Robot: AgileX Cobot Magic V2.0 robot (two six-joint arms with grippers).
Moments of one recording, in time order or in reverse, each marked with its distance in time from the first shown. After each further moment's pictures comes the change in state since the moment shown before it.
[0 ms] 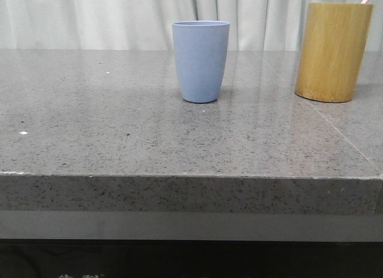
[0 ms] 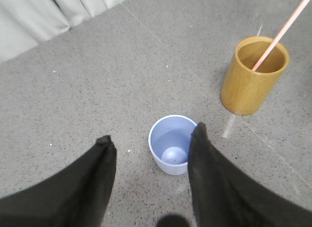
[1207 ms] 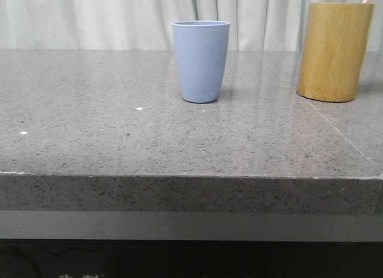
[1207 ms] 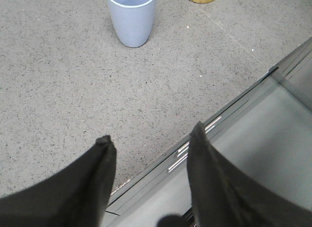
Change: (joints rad) left arm 0.000 -0.716 0.955 -0.117 -0.135 0.000; right arm 0.000 0.428 -0.284 0.459 -0.026 -0.356
